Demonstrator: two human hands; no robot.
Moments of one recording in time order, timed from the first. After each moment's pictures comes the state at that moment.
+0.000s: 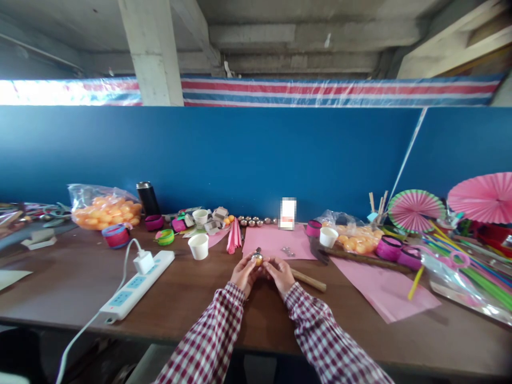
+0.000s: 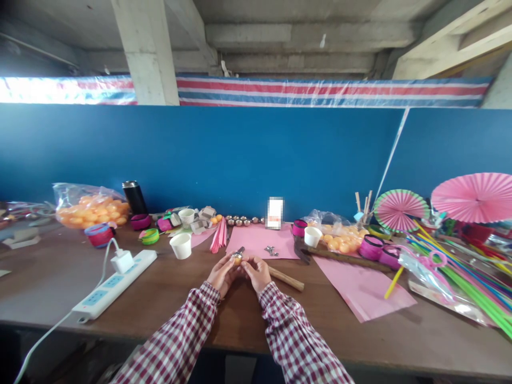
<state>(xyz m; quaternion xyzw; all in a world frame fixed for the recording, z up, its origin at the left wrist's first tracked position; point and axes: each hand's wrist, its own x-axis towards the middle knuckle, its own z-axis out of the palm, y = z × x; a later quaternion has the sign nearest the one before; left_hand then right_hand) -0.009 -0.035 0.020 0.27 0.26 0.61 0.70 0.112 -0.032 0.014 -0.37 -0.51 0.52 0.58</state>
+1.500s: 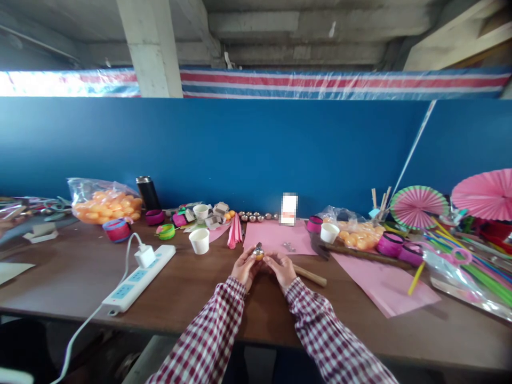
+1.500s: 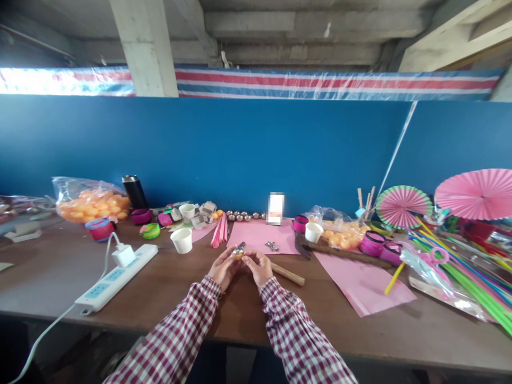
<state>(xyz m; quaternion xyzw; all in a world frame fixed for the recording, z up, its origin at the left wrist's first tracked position) -0.008 -0.033 0.017 0.26 0.25 0.62 0.69 0.114 -0.029 0.007 -0.38 -0.49 0.51 0.59</state>
